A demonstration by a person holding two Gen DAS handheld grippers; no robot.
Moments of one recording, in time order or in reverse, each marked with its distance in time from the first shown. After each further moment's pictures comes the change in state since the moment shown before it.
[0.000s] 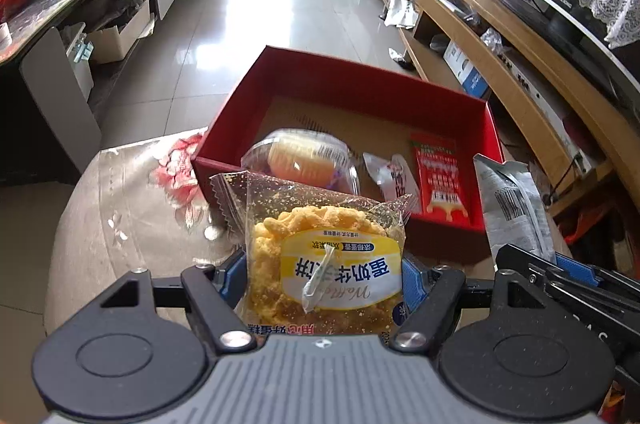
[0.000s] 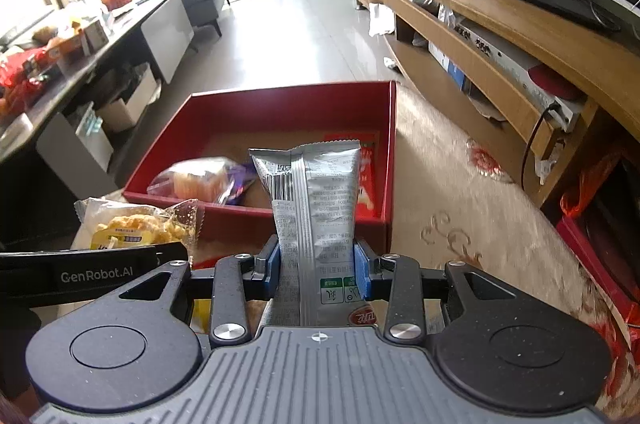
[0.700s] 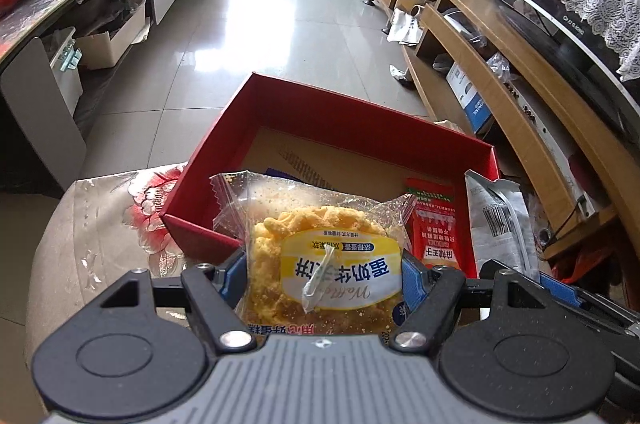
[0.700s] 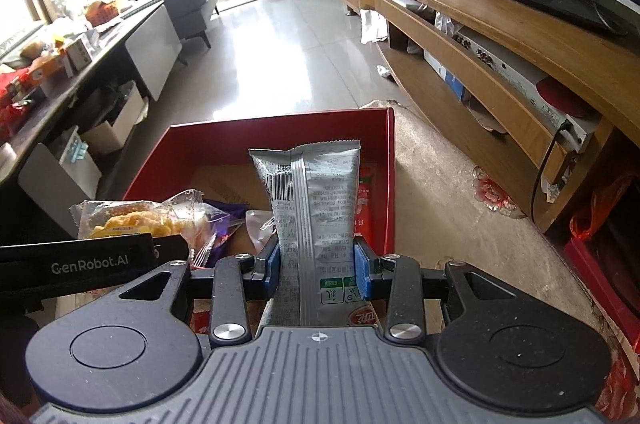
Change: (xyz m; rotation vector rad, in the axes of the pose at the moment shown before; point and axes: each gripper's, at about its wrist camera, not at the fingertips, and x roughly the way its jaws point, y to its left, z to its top) left arm 0.027 -0.010 0.039 -0.047 -0.017 -0.016; right arm 0.031 -0.006 0.031 0.031 -0.012 -0.012
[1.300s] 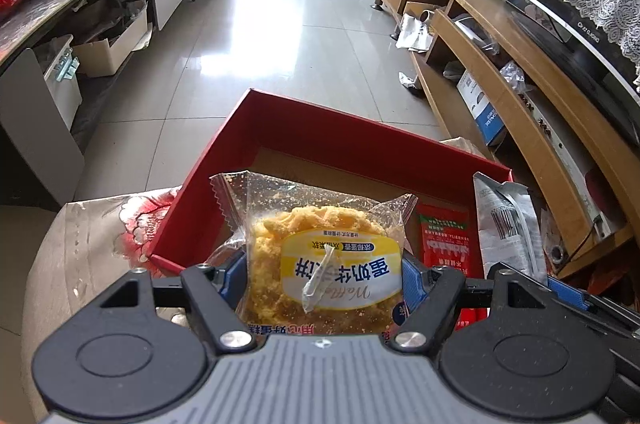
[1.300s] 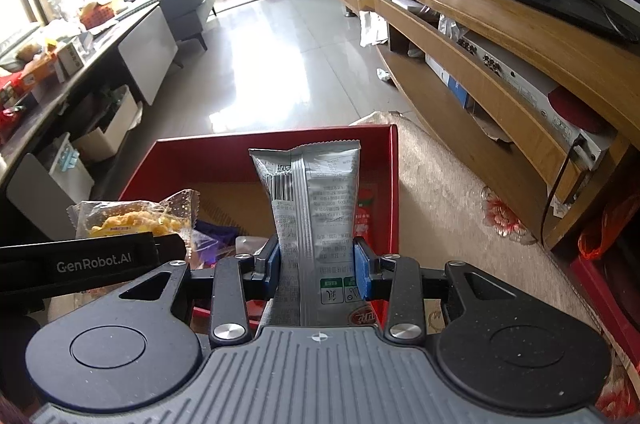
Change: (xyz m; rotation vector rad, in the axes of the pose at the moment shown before) left arm 0.025 -0.003 0.022 -0.004 -0.015 0.025; right arm 0.023 -0.004 0.019 -0.001 -0.004 -0.001
